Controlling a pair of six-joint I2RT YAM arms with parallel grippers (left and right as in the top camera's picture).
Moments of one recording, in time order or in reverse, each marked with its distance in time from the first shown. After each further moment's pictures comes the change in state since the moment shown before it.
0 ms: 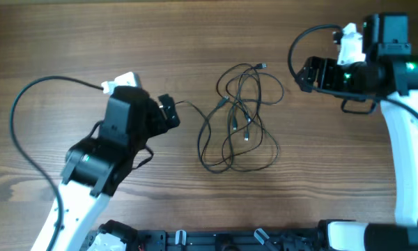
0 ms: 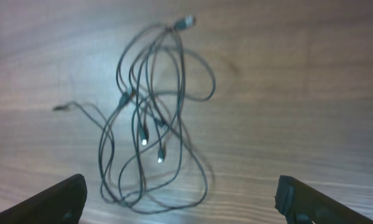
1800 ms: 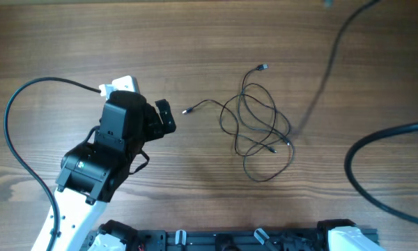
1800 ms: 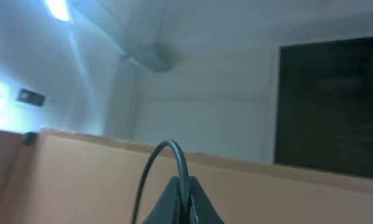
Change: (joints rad) left arm 0.000 -0.033 0.000 -0.040 -0.037 0.068; right arm 0.071 -0.258 0.392 1.223 -0.081 -0.060
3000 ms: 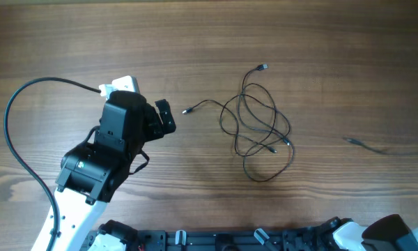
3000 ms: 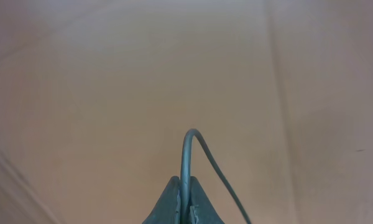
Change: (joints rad) left arm 0.000 0.000 0.000 0.002 0.000 0.000; right arm -1.065 0.203 -0.013 -0.498 0.657 0.218
